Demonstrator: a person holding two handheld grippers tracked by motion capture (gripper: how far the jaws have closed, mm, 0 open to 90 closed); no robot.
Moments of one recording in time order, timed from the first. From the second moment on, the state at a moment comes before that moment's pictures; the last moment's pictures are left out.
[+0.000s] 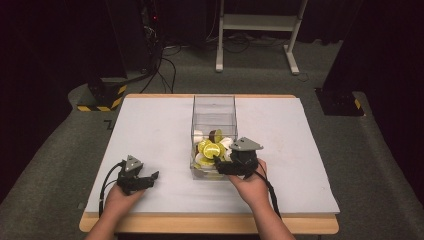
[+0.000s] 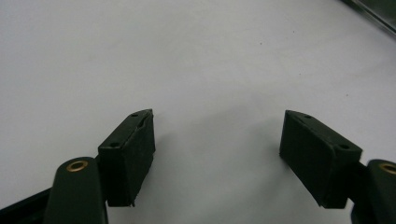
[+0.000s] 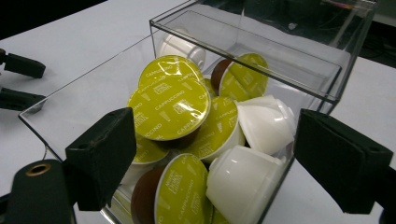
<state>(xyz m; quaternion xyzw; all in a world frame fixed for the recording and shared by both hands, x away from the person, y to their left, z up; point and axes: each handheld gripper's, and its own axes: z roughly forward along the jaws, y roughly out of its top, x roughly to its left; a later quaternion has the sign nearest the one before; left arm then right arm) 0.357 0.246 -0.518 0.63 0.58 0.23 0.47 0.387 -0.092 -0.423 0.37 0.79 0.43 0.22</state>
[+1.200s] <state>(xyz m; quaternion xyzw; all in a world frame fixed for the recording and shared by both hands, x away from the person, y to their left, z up) 0.357 0.247 -0.518 0.63 0.58 0.23 0.47 0.398 -0.049 -0.427 0.36 0.83 0.38 0.20</state>
